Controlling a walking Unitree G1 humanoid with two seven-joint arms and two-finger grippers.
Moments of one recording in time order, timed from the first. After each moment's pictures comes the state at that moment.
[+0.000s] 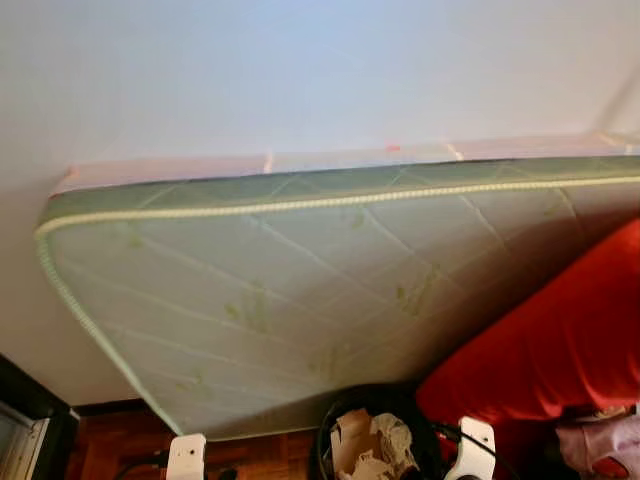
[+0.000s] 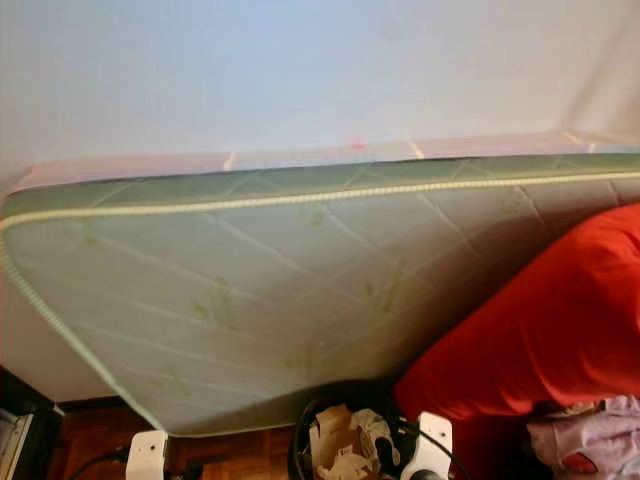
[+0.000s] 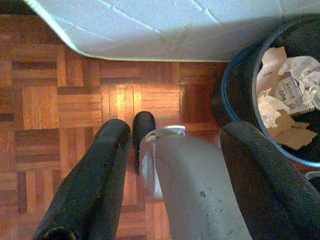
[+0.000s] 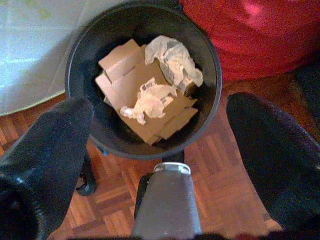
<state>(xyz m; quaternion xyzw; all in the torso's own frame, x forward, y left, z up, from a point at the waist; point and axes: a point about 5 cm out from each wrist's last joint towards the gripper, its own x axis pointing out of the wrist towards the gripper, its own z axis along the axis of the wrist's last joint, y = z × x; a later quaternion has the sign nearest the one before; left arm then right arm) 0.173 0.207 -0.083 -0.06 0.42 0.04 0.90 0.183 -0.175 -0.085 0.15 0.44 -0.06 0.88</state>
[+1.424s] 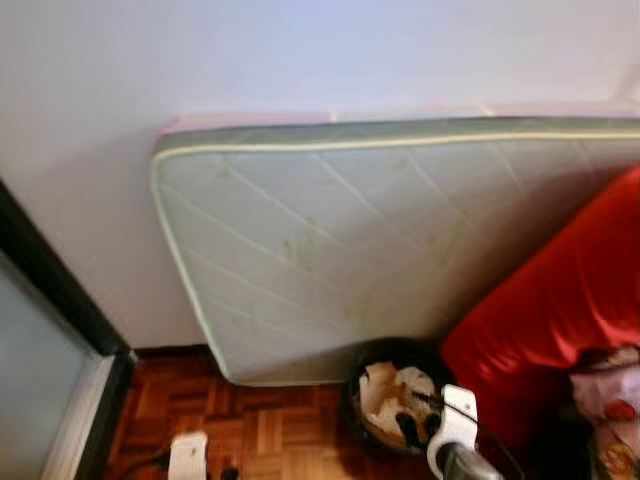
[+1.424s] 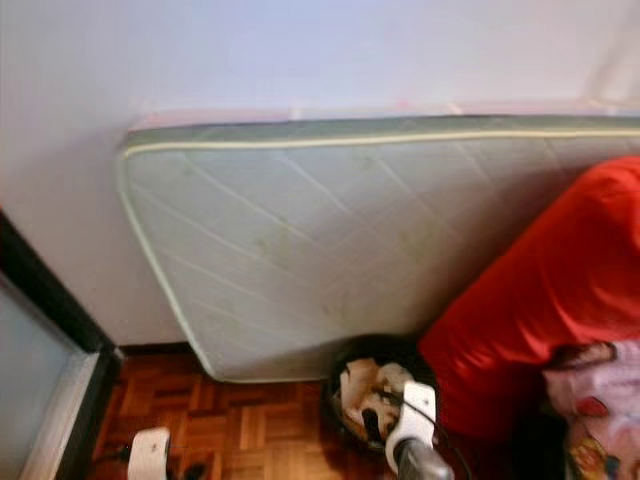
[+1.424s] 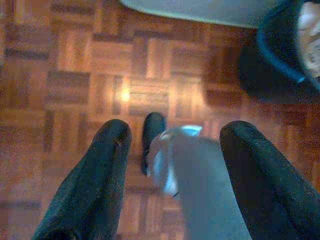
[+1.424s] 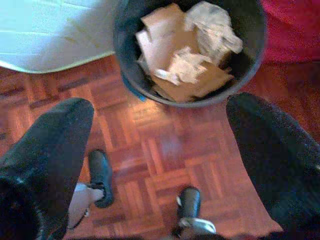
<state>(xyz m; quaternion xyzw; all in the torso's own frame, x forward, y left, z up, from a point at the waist) 0.176 0.202 -0.082 -0.07 0.42 0.05 0.91 0.219 -0.160 -0.068 0.14 0.42 -0.04 0.90</state>
